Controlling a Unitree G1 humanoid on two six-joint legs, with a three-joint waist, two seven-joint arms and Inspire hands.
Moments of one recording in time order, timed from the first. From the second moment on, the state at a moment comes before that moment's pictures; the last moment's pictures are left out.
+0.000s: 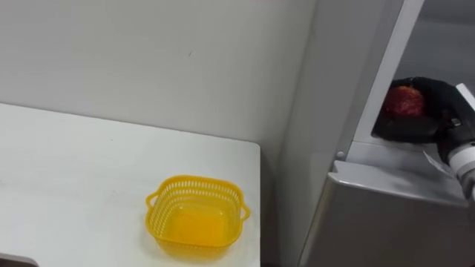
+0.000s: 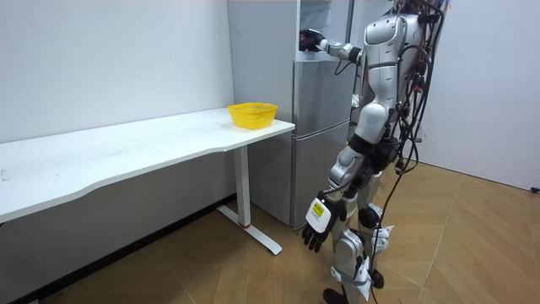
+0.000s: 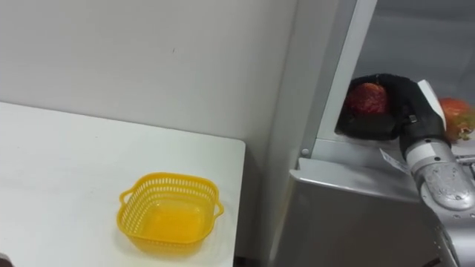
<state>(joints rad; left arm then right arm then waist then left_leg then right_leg) 0.22 0.26 0.03 0.98 0.42 0.15 -0.01 -0.66 -0.63 -0.02 0.49 0.19 -0.01 -0.03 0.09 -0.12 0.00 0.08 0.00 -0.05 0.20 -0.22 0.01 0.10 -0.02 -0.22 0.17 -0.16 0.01</state>
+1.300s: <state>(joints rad) 0.20 0.24 -0.02 1.01 0.31 0.07 0.08 -0.36 -0.43 -0.04 -0.10 -0.29 -0.02 -0.34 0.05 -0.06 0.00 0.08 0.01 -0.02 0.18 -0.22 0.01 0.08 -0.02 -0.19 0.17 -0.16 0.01</state>
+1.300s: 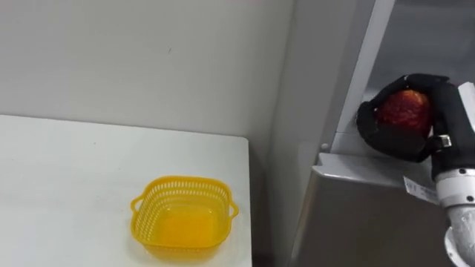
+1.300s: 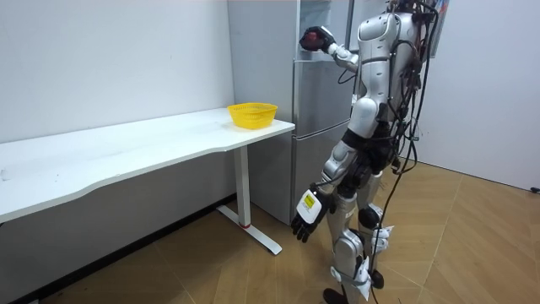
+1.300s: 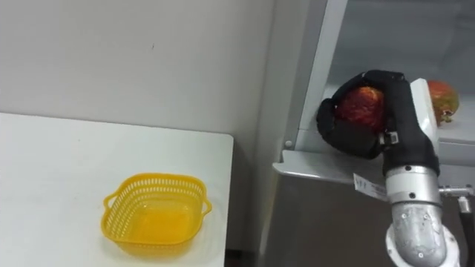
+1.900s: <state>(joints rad) 0.16 0.24 -0.05 1.10 0.31 0.02 0.08 -0.34 -0.42 0.03 -0.41 -0.68 -0.15 -0.53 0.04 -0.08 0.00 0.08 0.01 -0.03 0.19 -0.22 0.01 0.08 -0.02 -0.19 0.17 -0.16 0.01</state>
